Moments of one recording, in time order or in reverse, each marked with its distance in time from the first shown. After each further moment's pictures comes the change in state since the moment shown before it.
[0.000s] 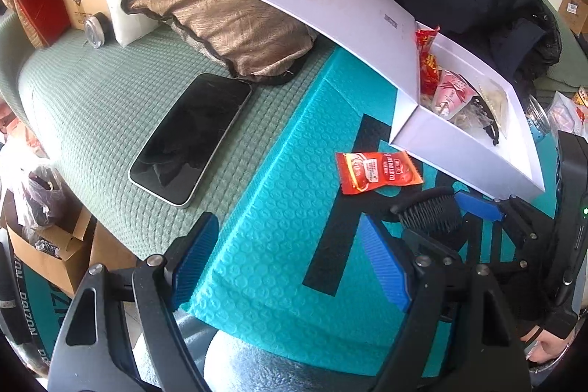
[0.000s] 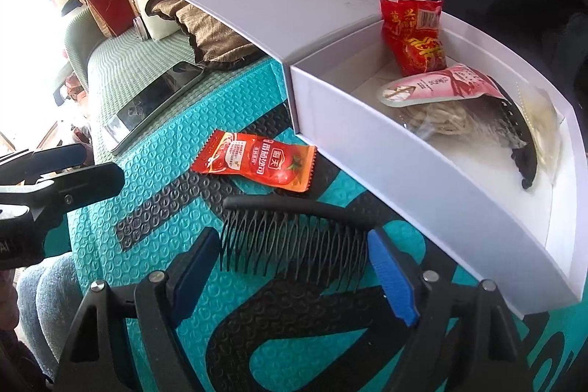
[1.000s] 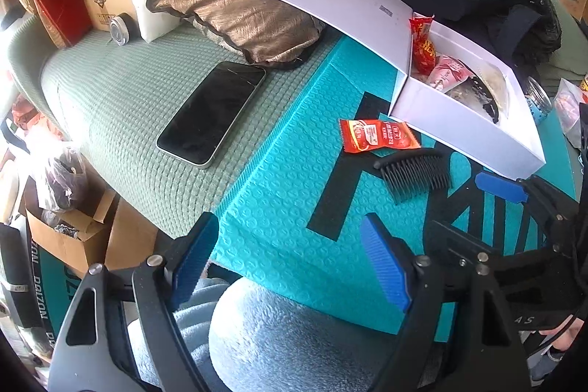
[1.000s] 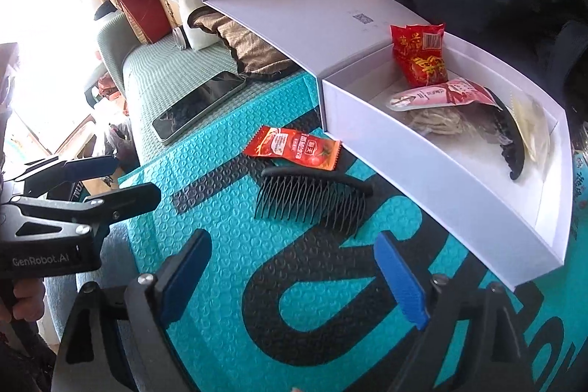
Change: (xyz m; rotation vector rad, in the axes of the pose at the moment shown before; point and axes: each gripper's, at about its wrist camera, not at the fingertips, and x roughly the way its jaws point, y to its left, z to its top) left arm -0.033 -0.005 -0.037 -0.004 -0.013 0.093; right arm -0.040 0.010 -0.019 -0.047 -0.067 0.088
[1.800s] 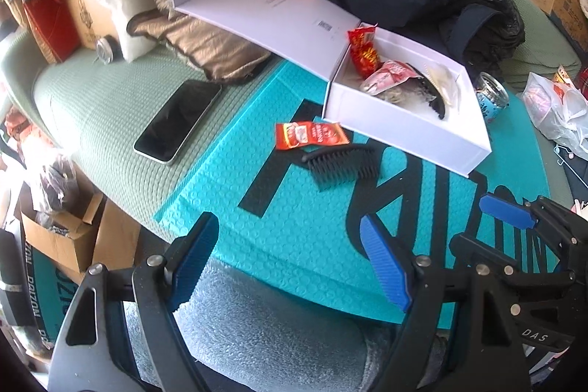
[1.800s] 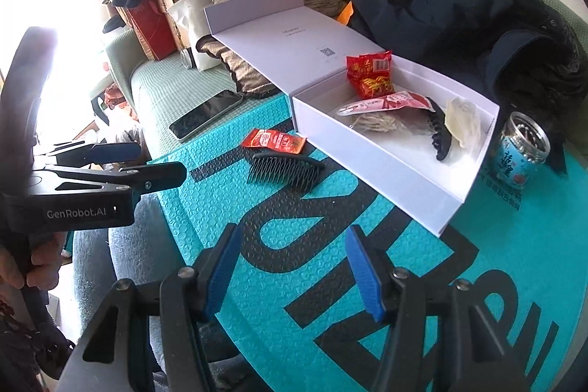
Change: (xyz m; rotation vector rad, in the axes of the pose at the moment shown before) left arm -0.053 -0.049 -0.020 0.029 -0.042 -0.063; right arm -0.098 -0.016 -0.044 -0.012 -0.072 -0.019
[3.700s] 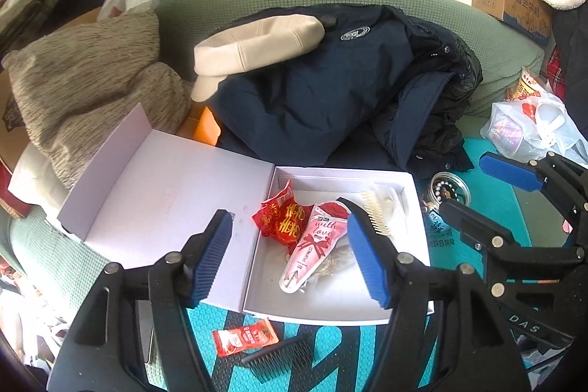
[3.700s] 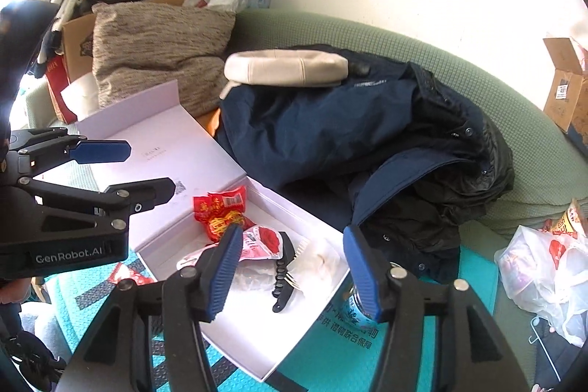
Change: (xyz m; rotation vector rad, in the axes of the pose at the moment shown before) left arm -0.004 -0.140 0.213 0.296 -0.213 -0.092; right arm -0.044 -0.108 0.150 0.001 -0.198 -0.359
